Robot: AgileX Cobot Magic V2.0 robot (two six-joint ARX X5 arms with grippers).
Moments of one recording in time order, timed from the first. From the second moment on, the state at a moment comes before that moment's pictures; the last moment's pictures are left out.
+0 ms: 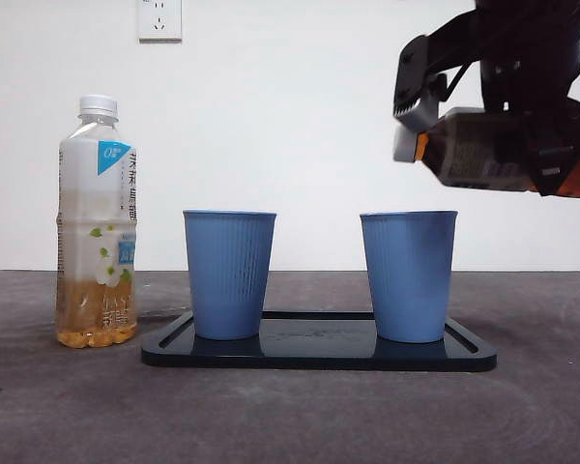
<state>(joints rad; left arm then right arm) -0.25 0.67 1.22 -0.83 0.55 -0.12 0.67 1.46 1.10 -0.81 0.82 -0.59</state>
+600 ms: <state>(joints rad) -0.25 0.67 1.22 -0.83 0.55 -0.12 0.68 1.50 1.10 -0.81 0.96 -0.61</state>
